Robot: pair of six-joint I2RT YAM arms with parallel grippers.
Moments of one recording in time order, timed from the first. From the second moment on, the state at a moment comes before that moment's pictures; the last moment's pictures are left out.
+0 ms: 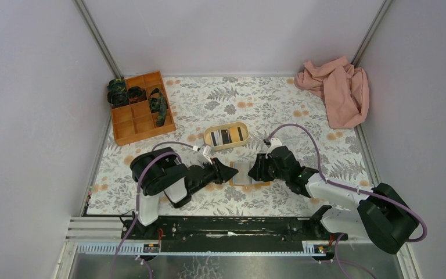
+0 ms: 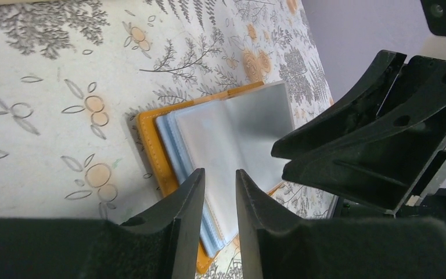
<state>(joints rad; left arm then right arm) -0.84 1.94 0.25 1.50 0.01 -0.94 0.70 1.18 0.40 0.13 -0.12 0.60</state>
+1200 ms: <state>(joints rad) -0.84 1.75 0.04 1.51 -0.28 -0.88 1.04 1.57 0.80 -0.20 0.38 0.46</state>
